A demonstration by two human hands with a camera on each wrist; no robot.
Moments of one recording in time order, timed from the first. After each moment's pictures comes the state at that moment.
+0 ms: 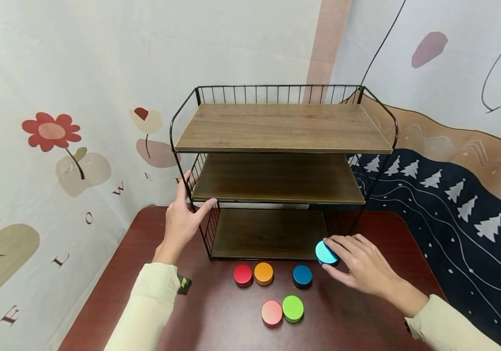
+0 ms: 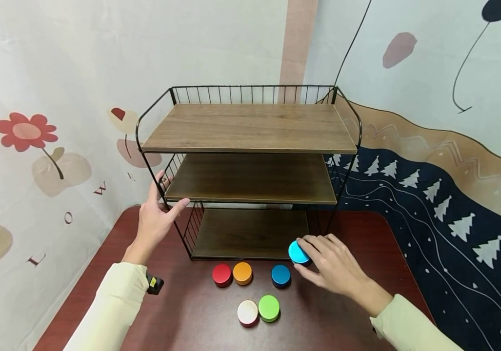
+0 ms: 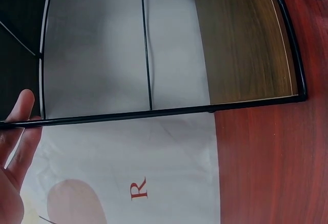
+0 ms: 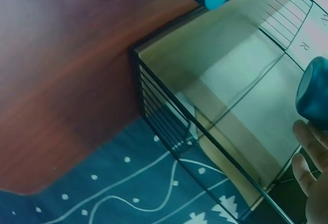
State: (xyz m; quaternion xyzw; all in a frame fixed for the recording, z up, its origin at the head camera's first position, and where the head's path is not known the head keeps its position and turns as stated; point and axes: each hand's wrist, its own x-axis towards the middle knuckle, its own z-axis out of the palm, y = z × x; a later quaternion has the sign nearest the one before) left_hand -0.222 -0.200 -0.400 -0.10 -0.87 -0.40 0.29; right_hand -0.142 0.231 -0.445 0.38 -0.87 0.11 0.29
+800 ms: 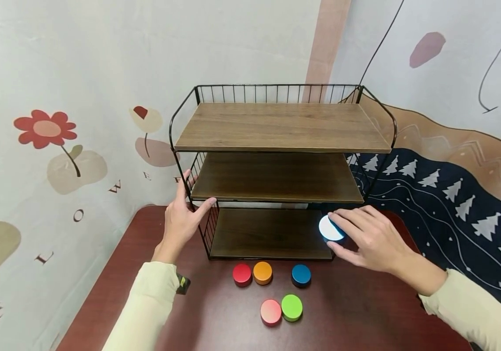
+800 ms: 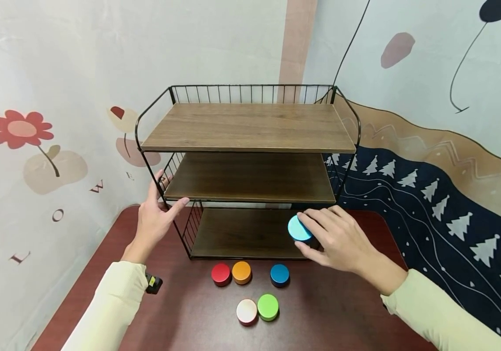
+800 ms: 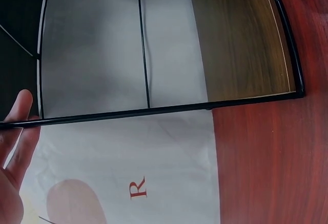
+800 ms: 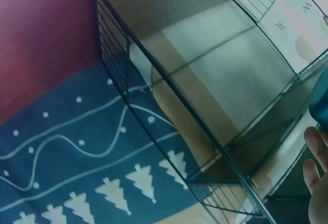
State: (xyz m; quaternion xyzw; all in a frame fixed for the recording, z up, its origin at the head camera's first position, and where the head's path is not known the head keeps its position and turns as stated) left_hand -0.222 -0.199 -0.401 -0.10 -0.87 -0.40 0.29; right_hand -0.157 0.228 -0.369 0.44 -0.80 0.12 0.39
